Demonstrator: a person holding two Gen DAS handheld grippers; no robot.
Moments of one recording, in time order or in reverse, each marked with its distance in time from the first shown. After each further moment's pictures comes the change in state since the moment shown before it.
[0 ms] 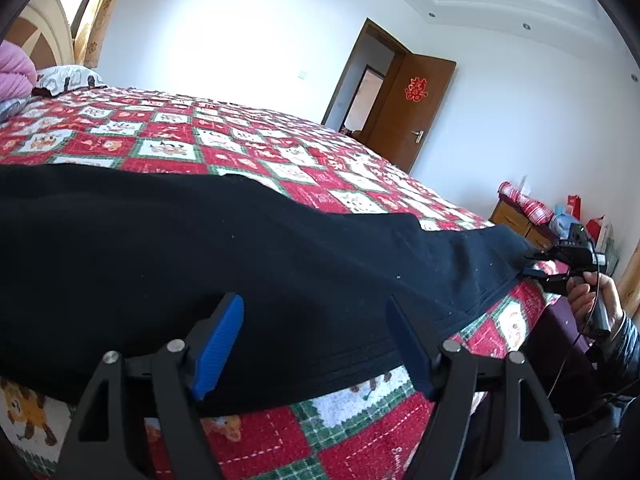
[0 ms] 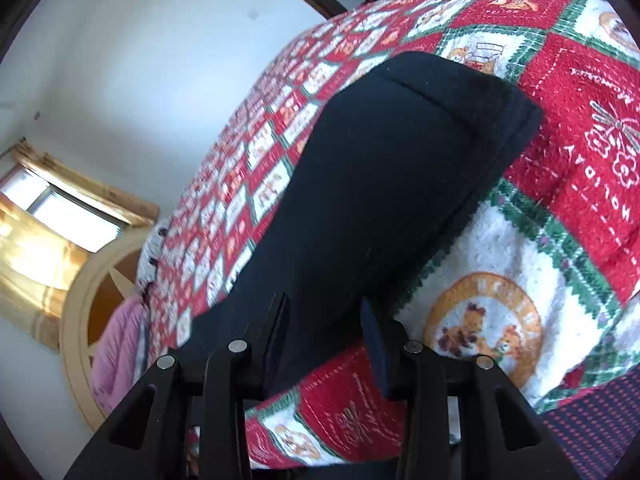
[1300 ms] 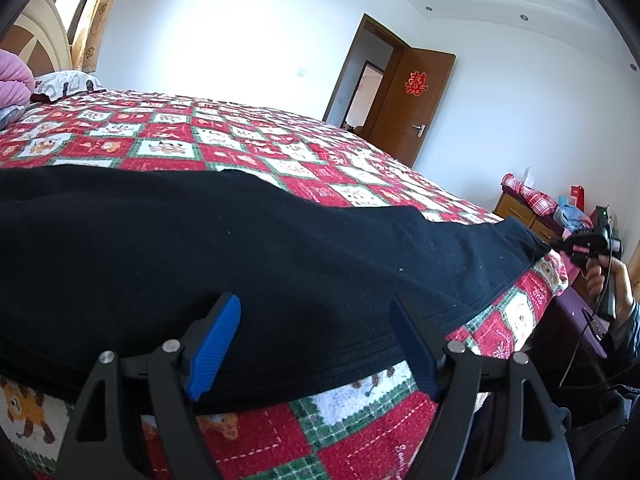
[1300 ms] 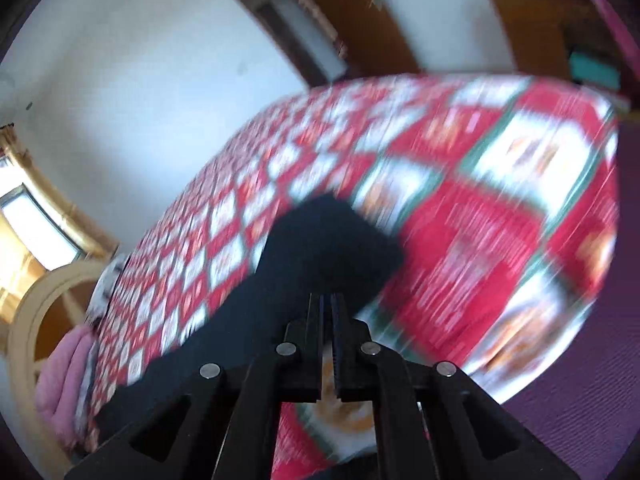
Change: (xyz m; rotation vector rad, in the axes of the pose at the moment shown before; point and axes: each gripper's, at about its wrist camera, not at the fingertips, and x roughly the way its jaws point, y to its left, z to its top) left arm -0.001 -0.003 -0.003 0.011 0.005 0.010; right arm -0.086 -0.010 0.022 -0.111 -0.278 -0.213
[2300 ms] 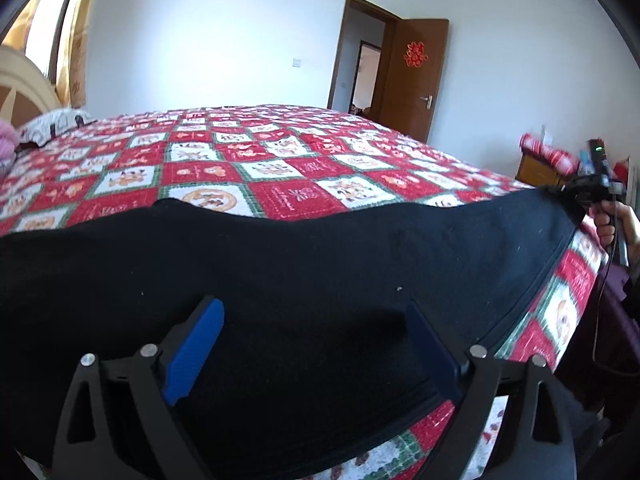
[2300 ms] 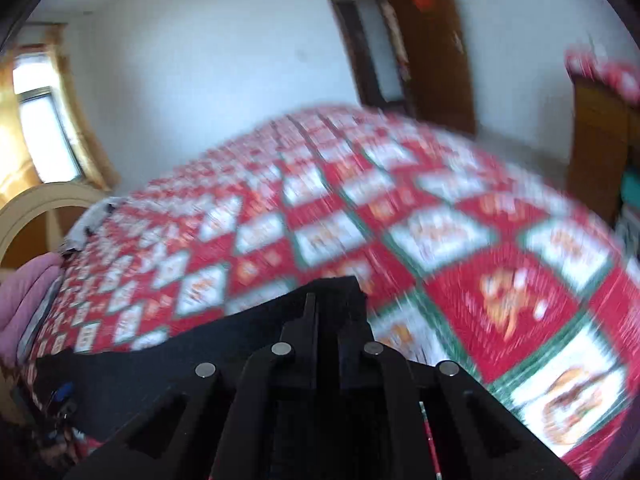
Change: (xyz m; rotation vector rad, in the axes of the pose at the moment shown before) left arm 0.055 -0.048 0.017 0.155 0.043 0.121; right arm 0.095 0.019 0.075 -0.330 0.081 -0.031
